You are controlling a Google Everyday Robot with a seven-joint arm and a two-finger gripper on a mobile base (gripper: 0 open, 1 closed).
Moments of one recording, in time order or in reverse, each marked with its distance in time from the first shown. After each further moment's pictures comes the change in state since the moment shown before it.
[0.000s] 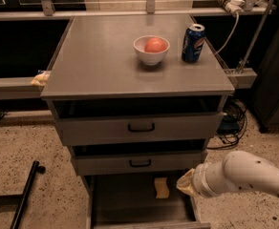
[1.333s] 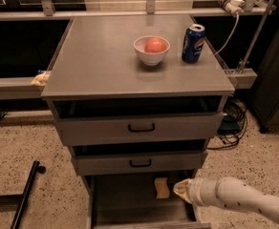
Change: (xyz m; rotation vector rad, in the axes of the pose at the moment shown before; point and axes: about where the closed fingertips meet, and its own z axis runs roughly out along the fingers) arm 0.065 -0.032 0.115 0.116 -0.134 0.029
